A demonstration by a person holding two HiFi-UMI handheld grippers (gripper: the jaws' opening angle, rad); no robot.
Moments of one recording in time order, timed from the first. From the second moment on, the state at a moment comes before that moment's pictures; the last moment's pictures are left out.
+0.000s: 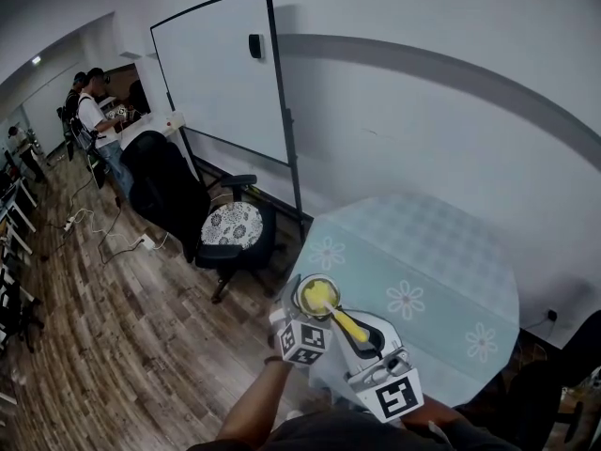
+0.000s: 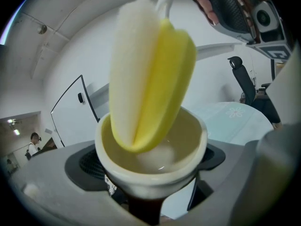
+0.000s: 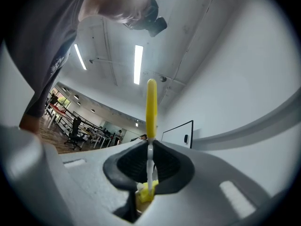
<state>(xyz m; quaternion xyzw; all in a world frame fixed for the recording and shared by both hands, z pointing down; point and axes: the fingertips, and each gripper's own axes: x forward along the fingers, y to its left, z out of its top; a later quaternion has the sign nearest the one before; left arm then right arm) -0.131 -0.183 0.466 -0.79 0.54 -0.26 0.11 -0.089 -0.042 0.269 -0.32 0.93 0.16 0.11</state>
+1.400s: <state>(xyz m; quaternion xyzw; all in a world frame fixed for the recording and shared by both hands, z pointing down) -0.102 -0.199 0.573 -0.82 0.51 -0.26 -0.03 0.011 -0.150 0.379 -0.49 0.87 0.08 0.02</state>
